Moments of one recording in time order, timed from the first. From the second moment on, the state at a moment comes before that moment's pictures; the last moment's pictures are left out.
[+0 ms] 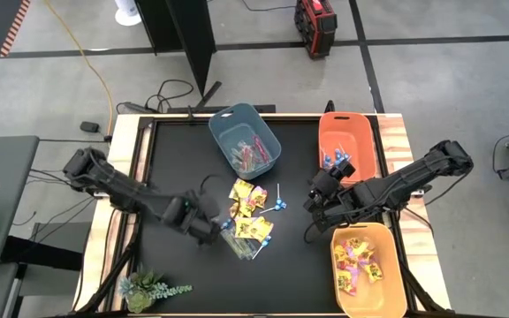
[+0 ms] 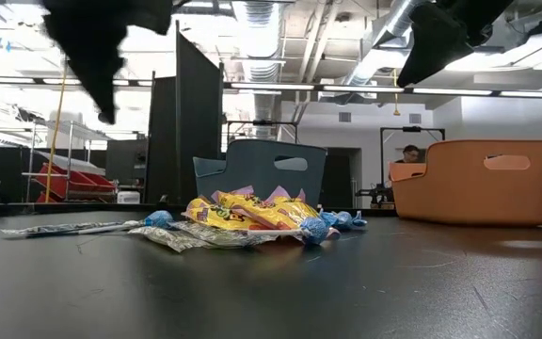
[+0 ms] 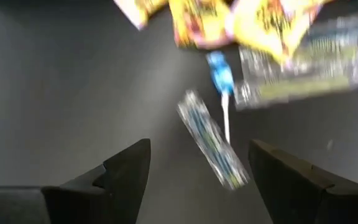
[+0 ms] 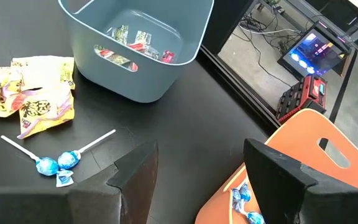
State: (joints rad) left arm -0.42 1.55 1.21 -1.05 -0.33 -0.87; right arm 0.40 1.36 1.07 -1.05 1.01 0.87
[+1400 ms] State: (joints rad) left arm -0.50 1.56 0.78 -0.51 -0.24 -1.03; right arm 0.36 1.36 1.07 -1.02 1.01 0.81
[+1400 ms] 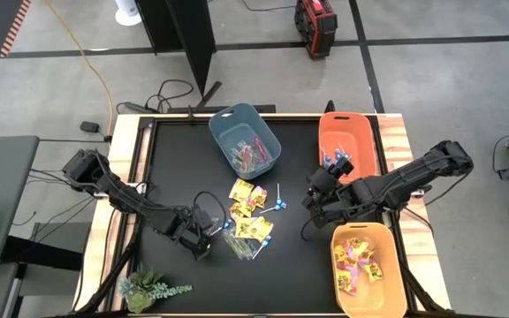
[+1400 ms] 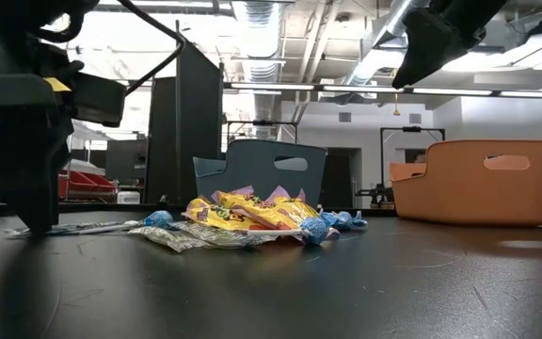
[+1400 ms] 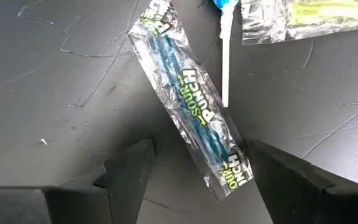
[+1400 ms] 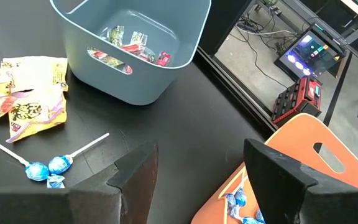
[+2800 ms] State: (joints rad) left arm -0.57 1.26 1.03 -0.64 -0.52 -0.62; right arm 0.36 1.36 1.08 -1.02 1.01 0.80
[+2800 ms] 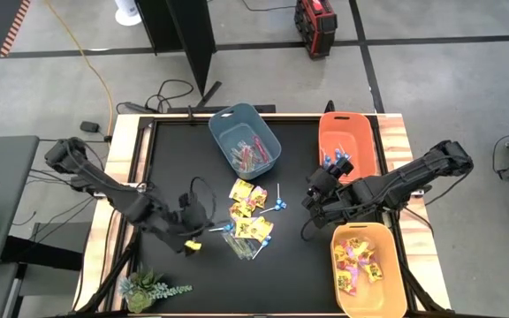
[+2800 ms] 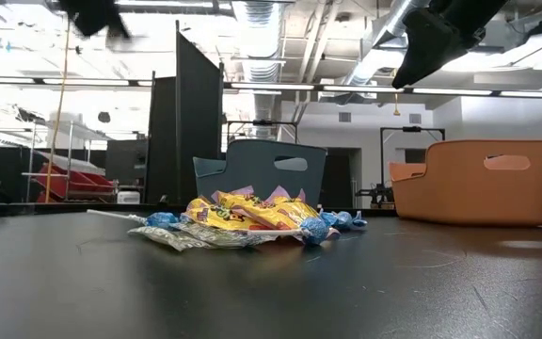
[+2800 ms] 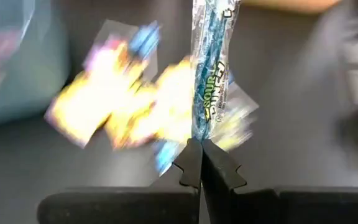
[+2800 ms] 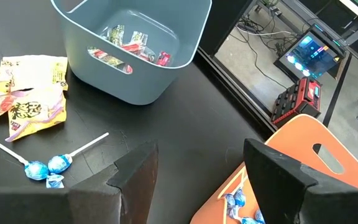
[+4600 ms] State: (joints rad) left arm 0.12 1.37 1.05 -0.33 -0.17 -0.21; right arm 0.37 1.36 1.08 -0.95 0.99 0.73
